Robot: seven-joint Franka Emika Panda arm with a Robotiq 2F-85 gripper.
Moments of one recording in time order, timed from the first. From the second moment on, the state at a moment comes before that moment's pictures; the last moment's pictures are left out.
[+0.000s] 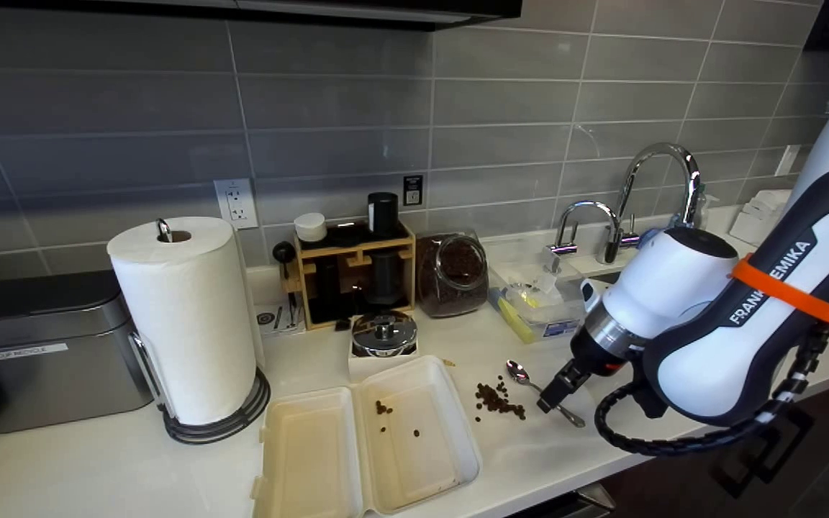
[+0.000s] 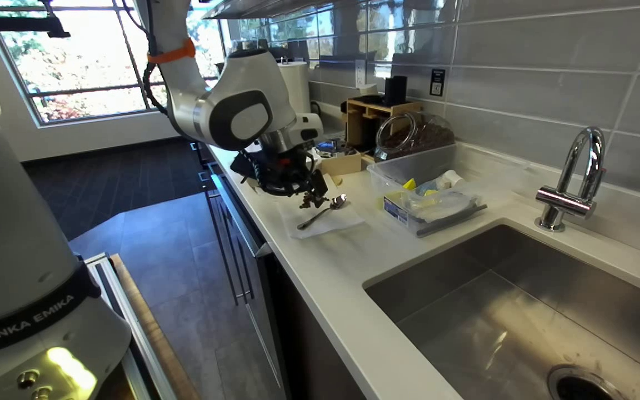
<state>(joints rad) -0.01 0.20 0.11 -2.73 0.01 3.26 -0.05</state>
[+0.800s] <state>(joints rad) -0.03 0.27 0.10 -2.72 -0.01 3.35 -0.06</state>
